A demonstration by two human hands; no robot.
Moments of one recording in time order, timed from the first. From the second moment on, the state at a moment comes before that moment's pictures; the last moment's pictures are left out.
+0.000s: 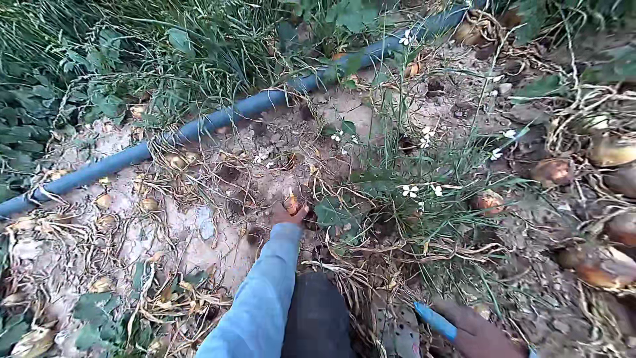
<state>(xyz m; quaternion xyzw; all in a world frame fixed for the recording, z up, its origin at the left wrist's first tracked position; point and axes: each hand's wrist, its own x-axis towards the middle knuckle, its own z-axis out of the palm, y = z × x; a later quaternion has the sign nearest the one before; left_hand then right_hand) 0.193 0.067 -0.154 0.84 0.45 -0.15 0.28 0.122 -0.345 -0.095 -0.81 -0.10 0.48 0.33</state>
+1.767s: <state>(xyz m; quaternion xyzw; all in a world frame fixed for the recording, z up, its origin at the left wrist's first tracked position) -0.226 0.195 -0.246 0.77 0.62 0.13 0.04 0.135 -0.217 -0.032 -0.77 -0.06 0.60 0.21</state>
